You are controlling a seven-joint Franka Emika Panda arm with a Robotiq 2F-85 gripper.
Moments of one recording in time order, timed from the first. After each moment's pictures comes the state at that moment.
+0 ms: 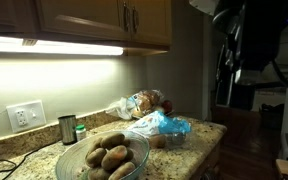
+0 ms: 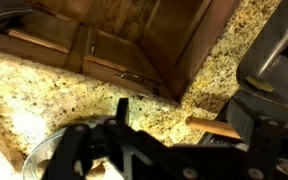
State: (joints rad) arm 0.25 -0.80 0.14 -2.63 0.33 2.04 0.07
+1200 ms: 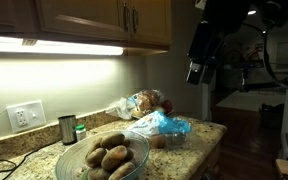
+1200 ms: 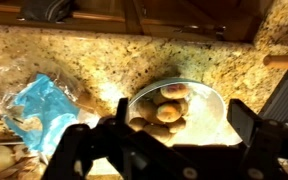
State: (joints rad) arm 0.01 -0.84 0.15 -2.65 0.17 2.14 0.21
